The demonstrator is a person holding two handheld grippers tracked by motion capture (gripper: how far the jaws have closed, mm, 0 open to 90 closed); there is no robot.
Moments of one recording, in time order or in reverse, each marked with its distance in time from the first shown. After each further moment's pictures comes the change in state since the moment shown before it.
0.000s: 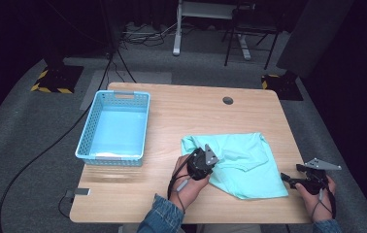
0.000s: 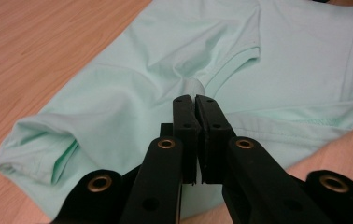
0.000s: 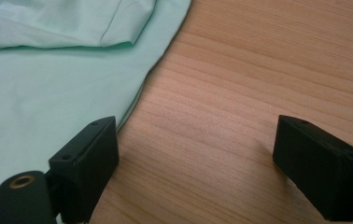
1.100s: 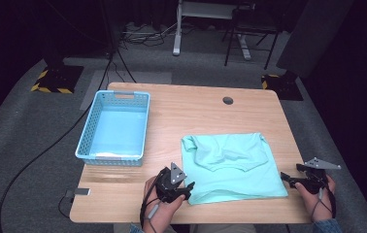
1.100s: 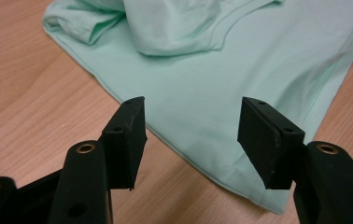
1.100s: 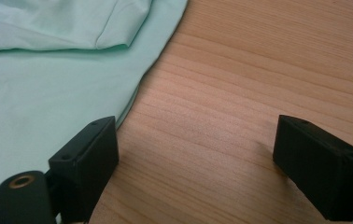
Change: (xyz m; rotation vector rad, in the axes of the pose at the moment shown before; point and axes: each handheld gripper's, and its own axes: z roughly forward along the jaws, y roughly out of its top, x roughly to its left) left arm -0.001 -0.078 -0.048 0.023 0.057 -0.221; right arm 0.000 0.001 0.001 0.002 -0.009 0.009
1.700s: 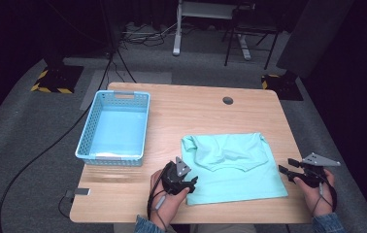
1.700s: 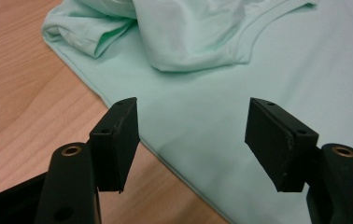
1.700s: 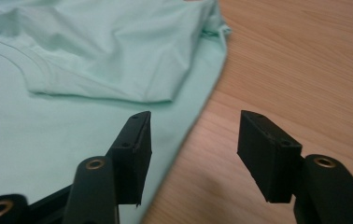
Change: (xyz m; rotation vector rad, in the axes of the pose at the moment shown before) left arm 0.011 0.014 0.032 -0.009 0.032 0.002; right arm 0.017 0.027 -0.006 -0.070 0.047 -0.080
